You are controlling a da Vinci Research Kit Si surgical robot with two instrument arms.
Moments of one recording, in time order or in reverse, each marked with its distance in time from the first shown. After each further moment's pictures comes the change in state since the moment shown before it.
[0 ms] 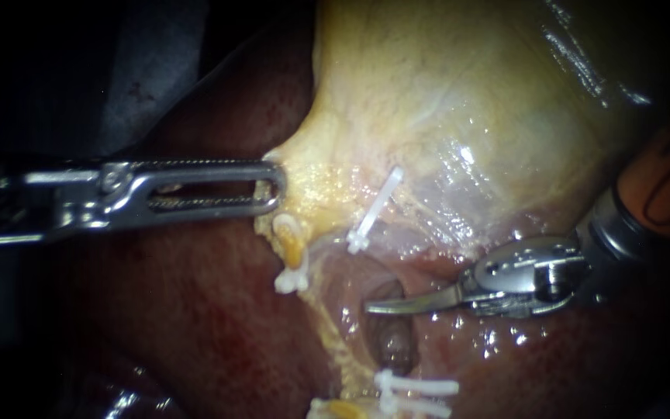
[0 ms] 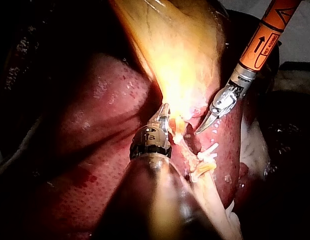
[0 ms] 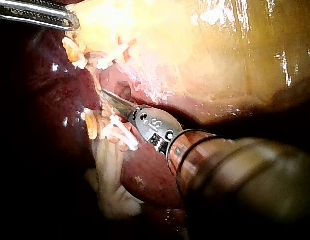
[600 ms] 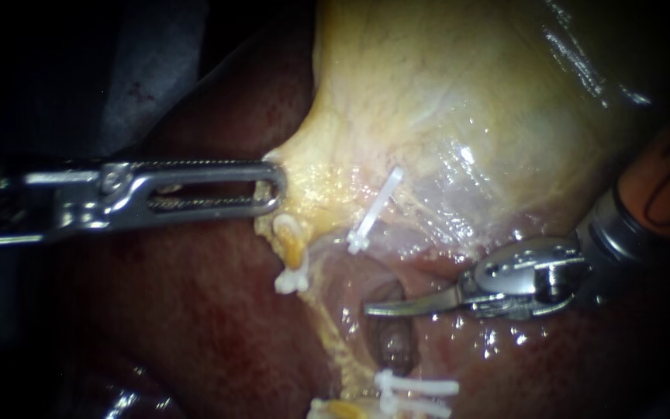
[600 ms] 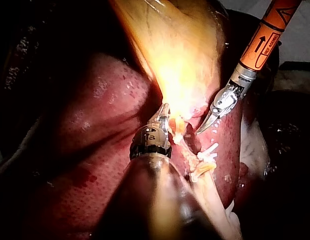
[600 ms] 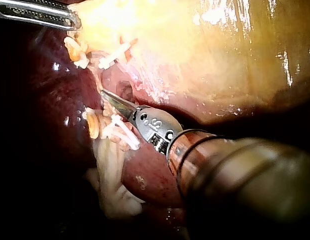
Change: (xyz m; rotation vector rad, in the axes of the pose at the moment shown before) right arm 0.000 0.000 0.000 0.004 -0.001 -0.001; left arm 0.000 0.000 0.000 0.000 0.000 0.000
